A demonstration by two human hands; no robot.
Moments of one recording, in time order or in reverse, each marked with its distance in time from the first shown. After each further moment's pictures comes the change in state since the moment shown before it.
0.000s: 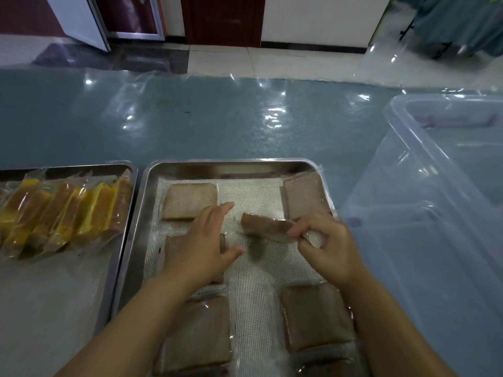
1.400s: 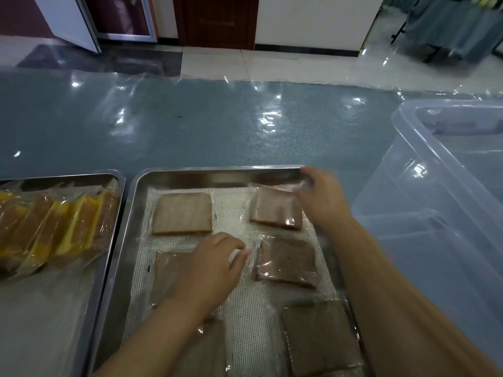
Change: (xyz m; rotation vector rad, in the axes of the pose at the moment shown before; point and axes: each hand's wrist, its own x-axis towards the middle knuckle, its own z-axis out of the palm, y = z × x) left_hand 0.008 0.007 0.019 0.098 0.087 0.076; right_hand 0.102 0.032 0.008 -0.354 -0.009 0.481
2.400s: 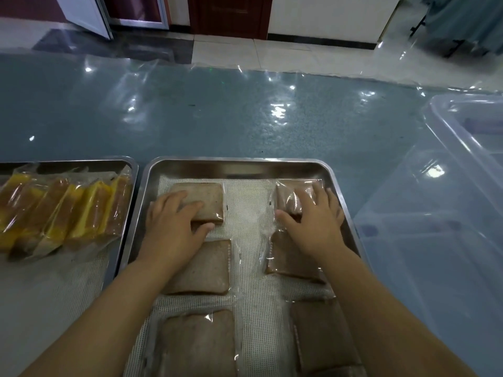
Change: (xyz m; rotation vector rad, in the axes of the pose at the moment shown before) left_hand 0.020 -0.061 -0.040 0.219 0.033 -0.247; right_hand -0.043 0.010 0.041 -0.256 -0.109 -0.067
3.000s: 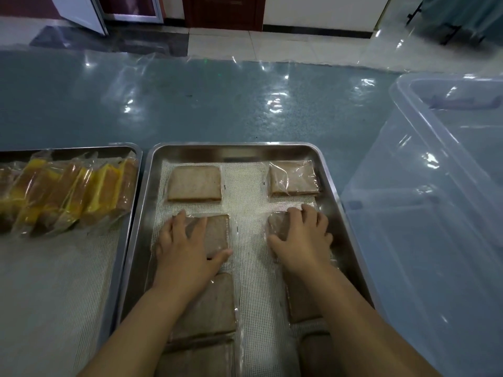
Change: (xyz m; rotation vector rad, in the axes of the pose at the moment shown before) left_hand -0.085 0.025 0.010 0.006 -0.196 -0.150; right_hand -0.076 -0.005 0.016 -0.028 -0.084 0.103
